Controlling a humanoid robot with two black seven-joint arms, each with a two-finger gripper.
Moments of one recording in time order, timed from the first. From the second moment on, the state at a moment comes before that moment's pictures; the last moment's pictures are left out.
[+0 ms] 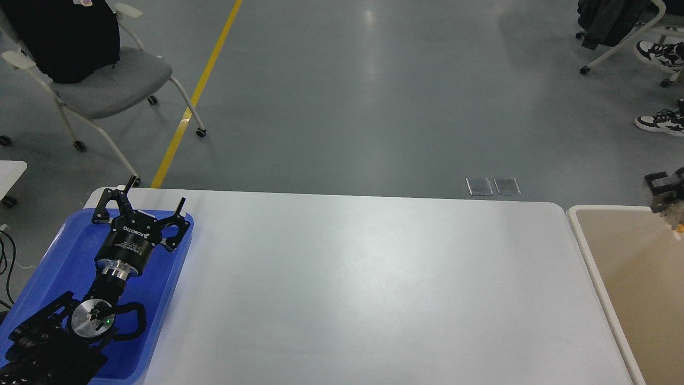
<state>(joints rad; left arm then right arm) -0.47 0.33 -0.96 -0.46 -0.12 -0.78 -0.36 2.33 -0.80 -1.26 1.40 -0.75 0.67 -0.08</state>
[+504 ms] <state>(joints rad) -0.47 0.33 -0.96 -0.46 -0.12 -0.78 -0.36 2.06 -0.99 -1.12 1.23 -0.54 0.10 -0.12</state>
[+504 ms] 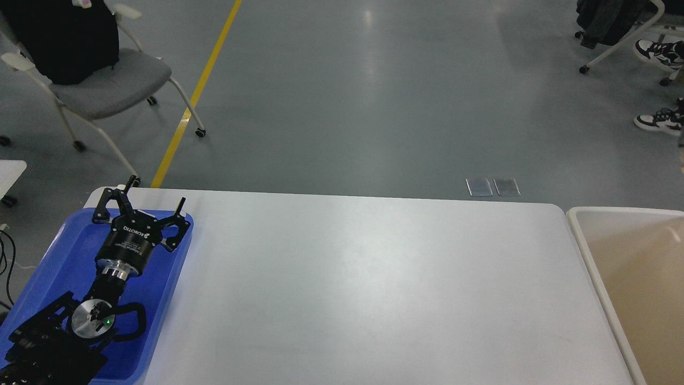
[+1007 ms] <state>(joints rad) -0.47 0.33 -0.96 -0.46 -0.12 -0.78 -0.36 1.20 -0.80 -0.34 0.53 -0.30 -0.25 -0.13</state>
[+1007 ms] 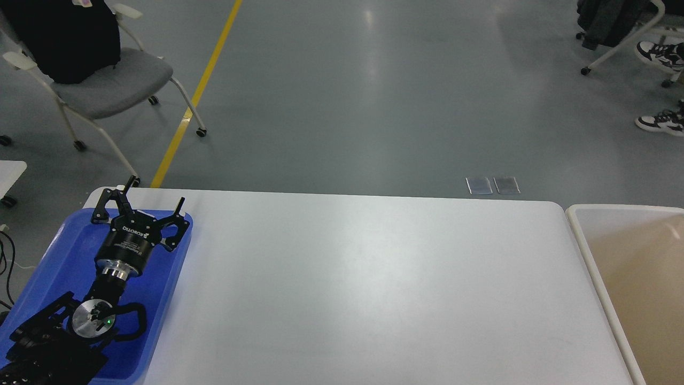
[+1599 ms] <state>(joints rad) -0.47 0.33 -0.96 -0.46 -0.12 -0.78 -0.36 0.79 -0.52 0.08 0.15 -0.05 -0.23 -0.13</state>
